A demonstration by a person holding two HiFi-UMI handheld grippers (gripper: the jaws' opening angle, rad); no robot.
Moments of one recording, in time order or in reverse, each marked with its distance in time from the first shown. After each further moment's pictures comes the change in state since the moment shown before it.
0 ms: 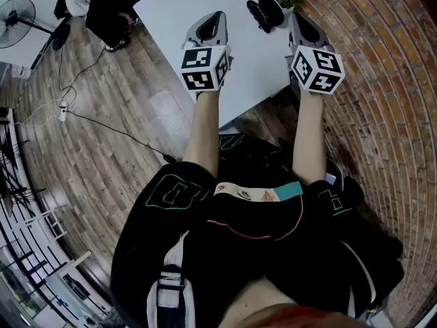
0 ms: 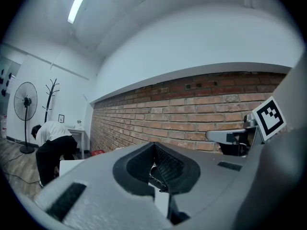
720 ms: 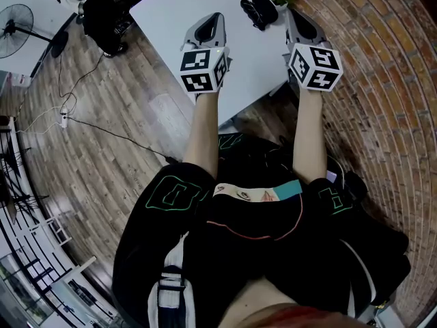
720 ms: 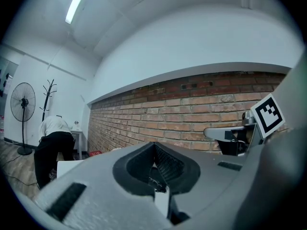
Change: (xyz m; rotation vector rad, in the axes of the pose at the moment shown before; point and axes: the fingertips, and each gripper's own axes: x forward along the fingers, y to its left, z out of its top) left arm -0.005 -0.013 0.002 0.014 -0.003 -0.022; right arm -0.011 0.001 0.009 -0.019 -0.018 -0.004
